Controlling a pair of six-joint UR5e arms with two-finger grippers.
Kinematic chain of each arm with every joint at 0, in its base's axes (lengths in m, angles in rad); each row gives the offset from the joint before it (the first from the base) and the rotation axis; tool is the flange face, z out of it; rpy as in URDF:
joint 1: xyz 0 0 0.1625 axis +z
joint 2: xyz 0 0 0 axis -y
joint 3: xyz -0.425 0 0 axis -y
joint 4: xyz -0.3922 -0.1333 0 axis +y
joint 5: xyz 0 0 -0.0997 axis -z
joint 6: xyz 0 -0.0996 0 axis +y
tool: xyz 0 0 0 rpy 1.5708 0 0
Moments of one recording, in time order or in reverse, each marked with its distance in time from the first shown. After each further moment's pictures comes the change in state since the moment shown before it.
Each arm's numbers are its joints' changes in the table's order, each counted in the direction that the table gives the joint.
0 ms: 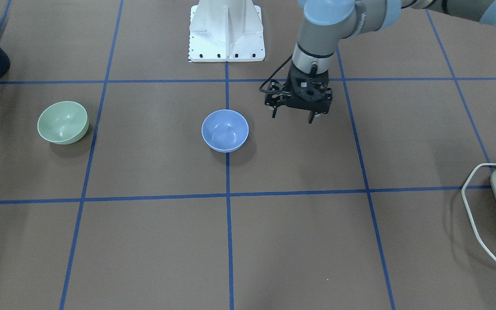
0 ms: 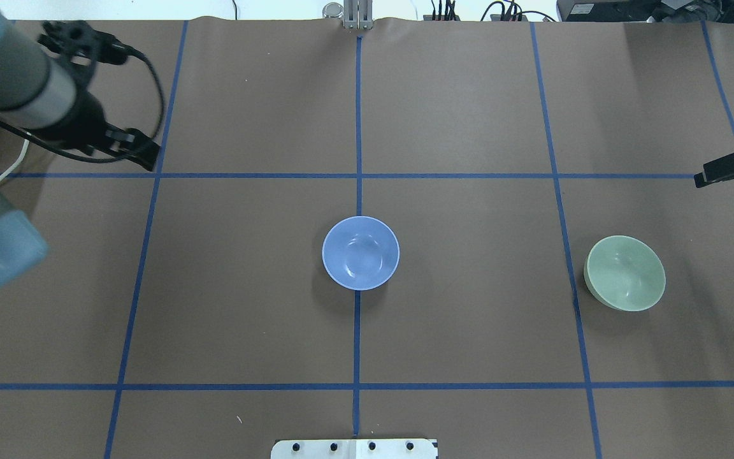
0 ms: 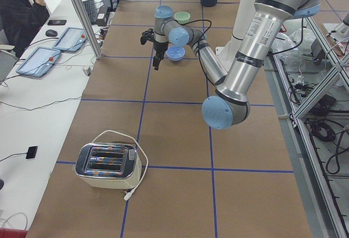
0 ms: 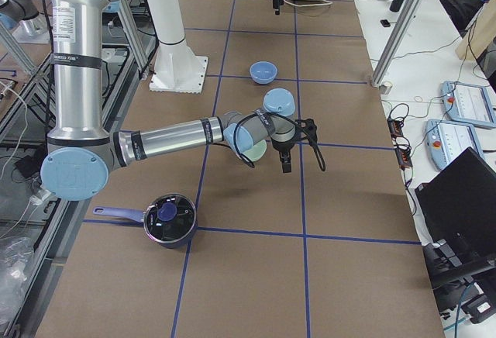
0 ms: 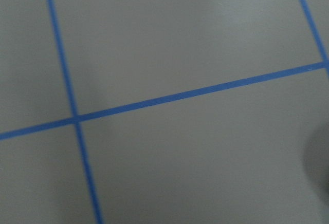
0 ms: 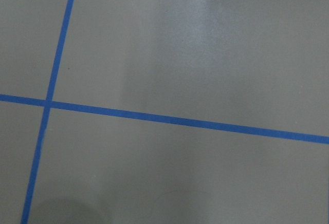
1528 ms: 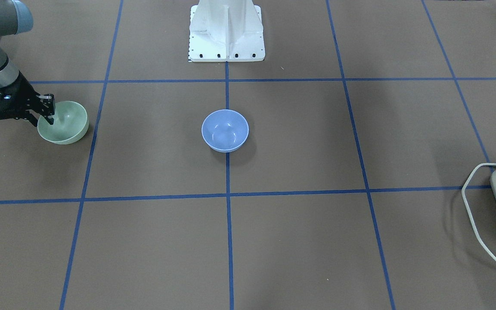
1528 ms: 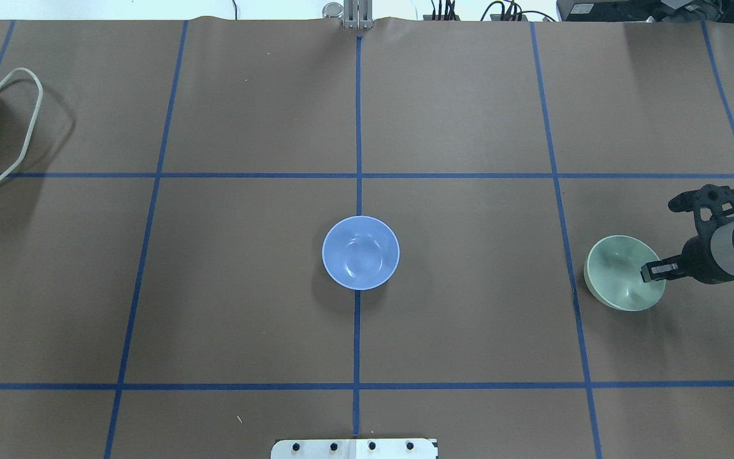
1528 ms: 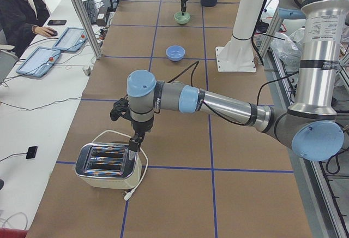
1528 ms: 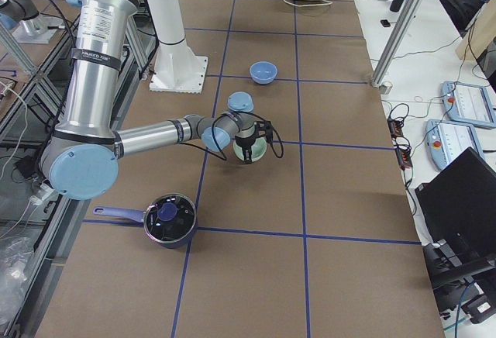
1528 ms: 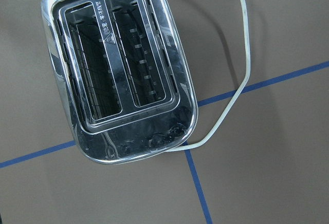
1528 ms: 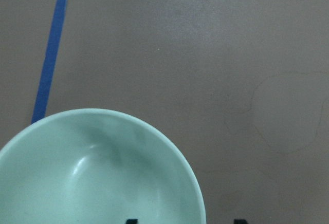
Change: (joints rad) left arm -0.614 0.354 0.227 0.106 -0.189 -0.780; right arm -0.391 -0.132 0.047 -0.135 -0.240 -0.226
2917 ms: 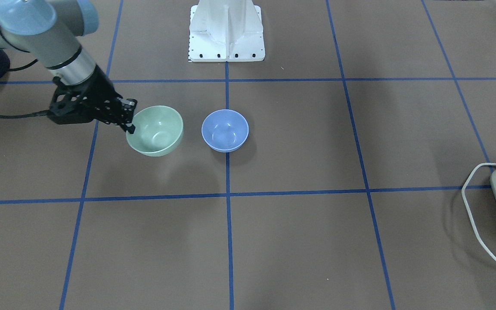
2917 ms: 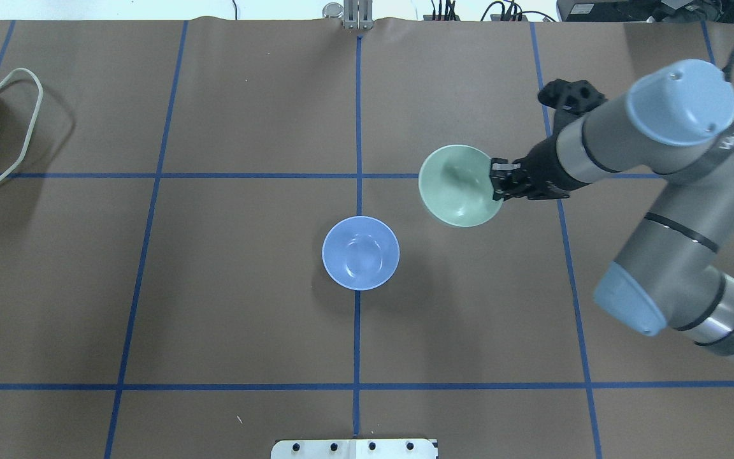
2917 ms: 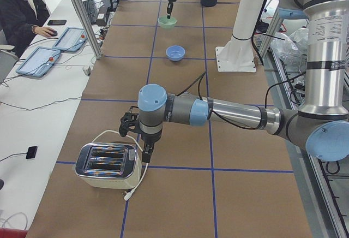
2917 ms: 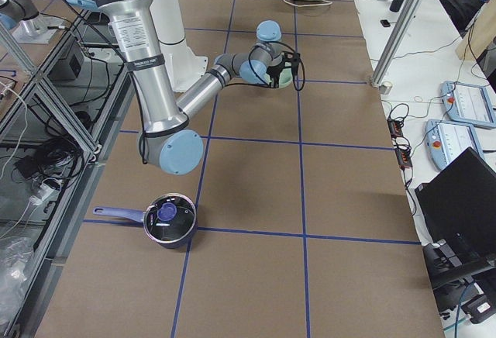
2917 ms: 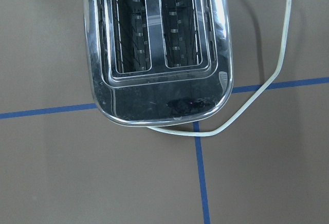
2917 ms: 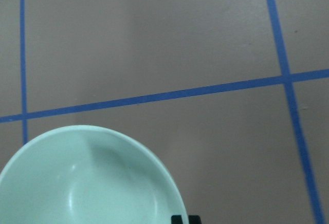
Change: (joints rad) left arm 0.000 0.064 0.006 0.057 -0.004 0.202; right arm -0.043 0.619 0.025 0.354 0.022 -0.489
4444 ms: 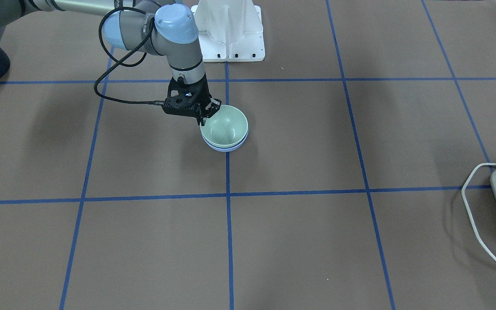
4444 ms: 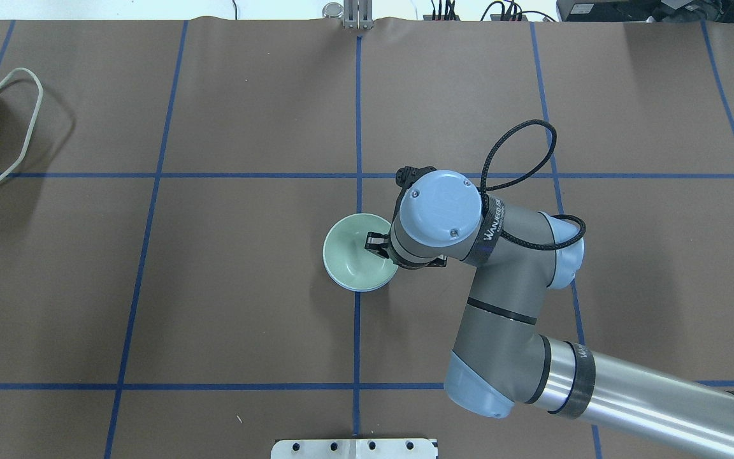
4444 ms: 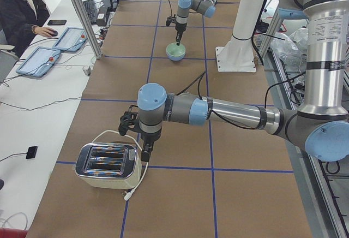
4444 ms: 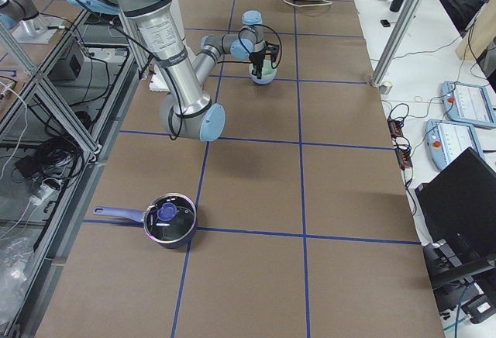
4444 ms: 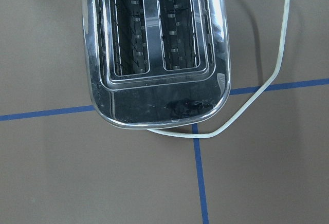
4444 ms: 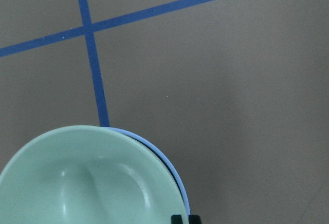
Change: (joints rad) left arm 0.003 -0.008 0.000 0.001 0.000 0.001; right arm -0.269 0.215 -0.193 0.146 -0.243 -0.145
